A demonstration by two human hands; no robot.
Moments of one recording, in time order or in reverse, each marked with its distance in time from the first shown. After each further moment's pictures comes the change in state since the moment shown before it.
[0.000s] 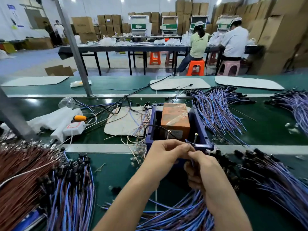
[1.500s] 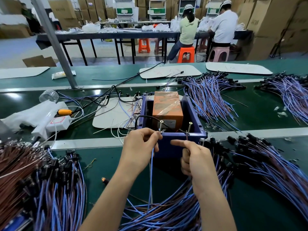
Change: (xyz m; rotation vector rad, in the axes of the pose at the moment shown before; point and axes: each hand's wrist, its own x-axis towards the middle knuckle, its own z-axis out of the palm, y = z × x) left_hand 0.018 -0.028 -0.034 0.323 0.257 0.054; right_hand 0.018 0.023 0.001 -0.003 0.149 -0.071
